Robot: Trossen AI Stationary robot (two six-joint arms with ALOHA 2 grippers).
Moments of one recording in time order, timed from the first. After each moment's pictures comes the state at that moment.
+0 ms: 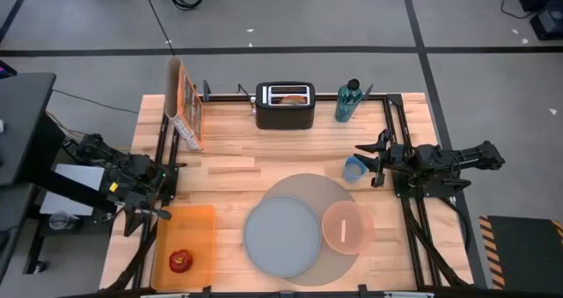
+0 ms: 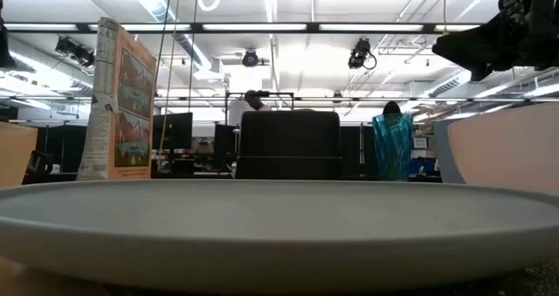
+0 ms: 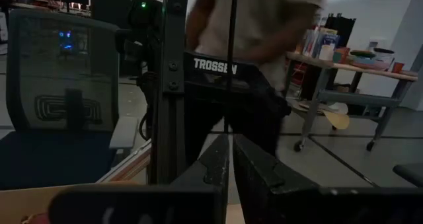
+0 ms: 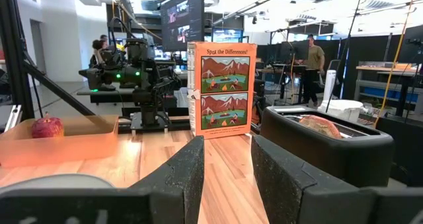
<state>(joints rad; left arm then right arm) -0.44 0.01 0.01 0.22 1.39 -0.33 0.17 0.01 0.01 0.16 0.42 -0.11</state>
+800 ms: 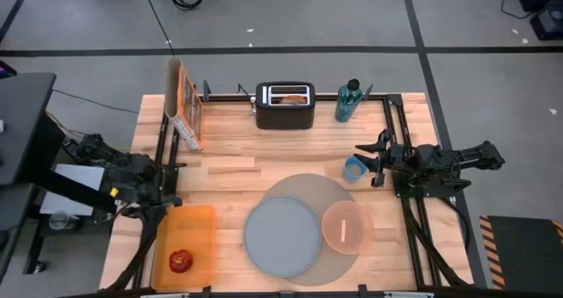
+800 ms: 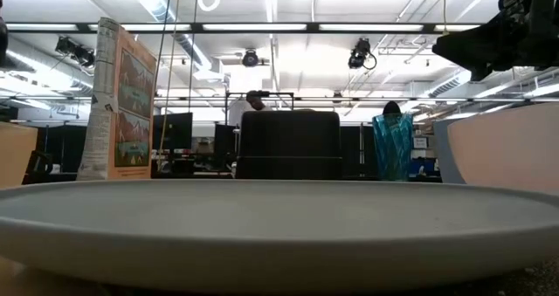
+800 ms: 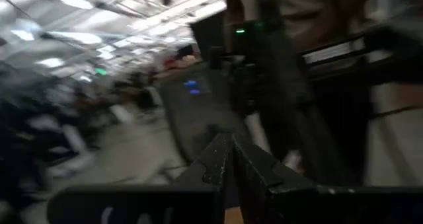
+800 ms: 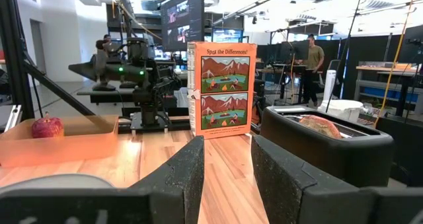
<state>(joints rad) -0.44 0.01 0.01 0.28 0.96 0.21 0.17 0.01 0.01 0.16 0.42 -0.11</state>
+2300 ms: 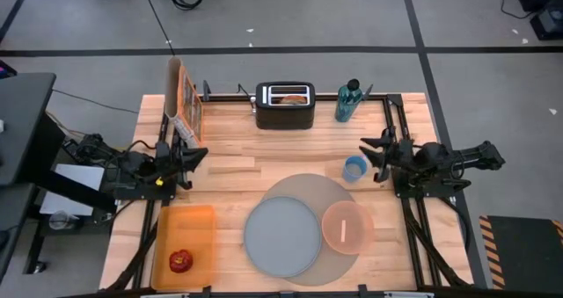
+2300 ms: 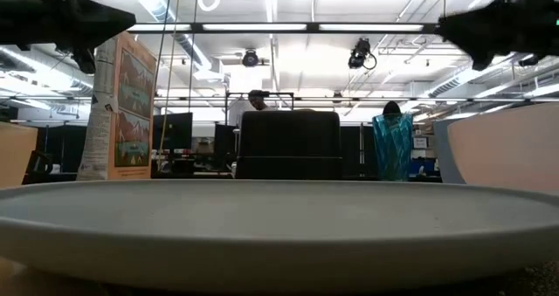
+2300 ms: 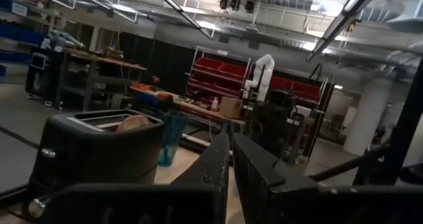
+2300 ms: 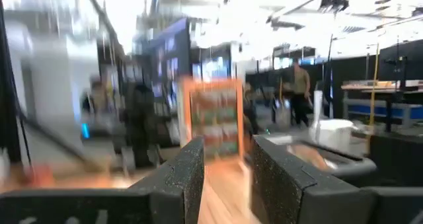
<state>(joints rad) -0.44 0.01 0.01 0.37 -0.81 -0.08 0.17 0.01 0.01 0.35 0.47 -0.10</state>
